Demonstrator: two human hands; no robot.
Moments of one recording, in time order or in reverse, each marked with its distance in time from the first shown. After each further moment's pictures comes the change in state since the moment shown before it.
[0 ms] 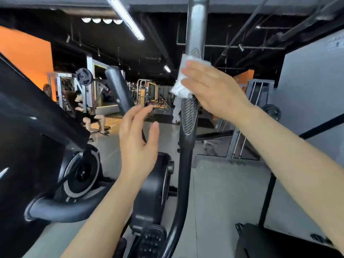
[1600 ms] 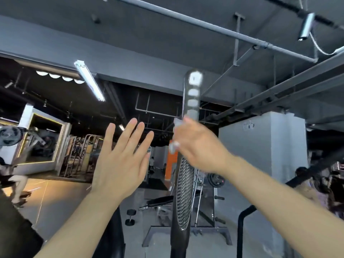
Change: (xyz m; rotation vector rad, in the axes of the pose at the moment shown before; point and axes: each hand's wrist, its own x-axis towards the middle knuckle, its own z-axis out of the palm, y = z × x) left_hand 0.159 -0.029 0.005 0.751 0.144 0.671; right_hand 0.088 0.029 -0.023 -0.112 -0.405 0.213
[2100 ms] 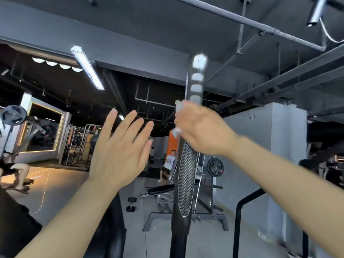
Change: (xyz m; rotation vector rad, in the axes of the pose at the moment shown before) left_hand -0.004 -0.003 0.008 -0.072 0.059 0.017; right_hand 0.007 0.008 0.002 -0.133 -0.028 -0.062
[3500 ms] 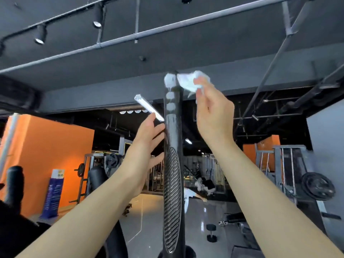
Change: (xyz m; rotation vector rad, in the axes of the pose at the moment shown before) left_hand 0.091 0.115 -0.056 -1.290 -0.238 -0.876; right_hand -0.006 0.053 0.022 1.085 1.018 0.602
